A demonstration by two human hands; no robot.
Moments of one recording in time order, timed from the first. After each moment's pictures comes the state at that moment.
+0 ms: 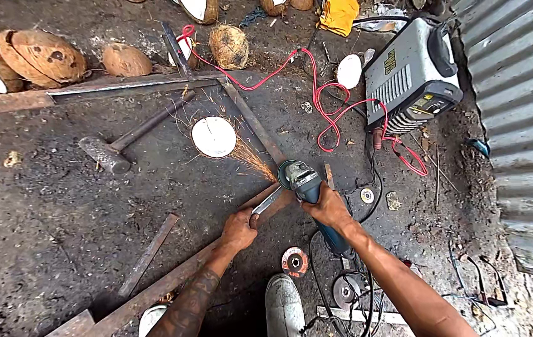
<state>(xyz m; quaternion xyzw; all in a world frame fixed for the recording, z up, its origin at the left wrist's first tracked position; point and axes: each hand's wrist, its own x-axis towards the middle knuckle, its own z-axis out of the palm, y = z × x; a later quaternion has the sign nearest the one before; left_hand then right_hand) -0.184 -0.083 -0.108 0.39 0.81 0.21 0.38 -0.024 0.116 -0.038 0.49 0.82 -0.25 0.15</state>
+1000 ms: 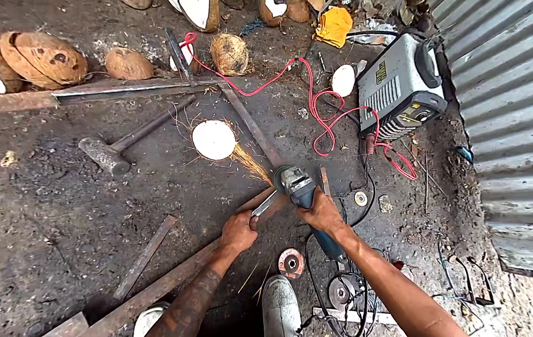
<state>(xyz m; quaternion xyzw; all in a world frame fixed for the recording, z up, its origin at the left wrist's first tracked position) -0.178 -0.080 -0.108 0.39 0.82 0.18 0.38 -0.028 0.102 -0.035 0.50 0.82 -0.24 0.16</state>
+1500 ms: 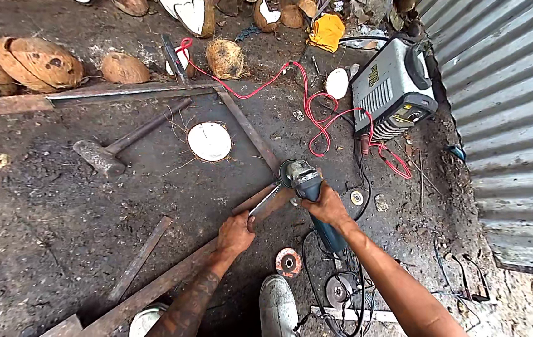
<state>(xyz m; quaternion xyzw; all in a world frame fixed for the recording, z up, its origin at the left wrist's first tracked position) -0.169 -0.081 -0.104 0.39 0.84 0.15 0.35 -0.016 0.123 -0.025 0.51 0.81 -0.26 0.10</state>
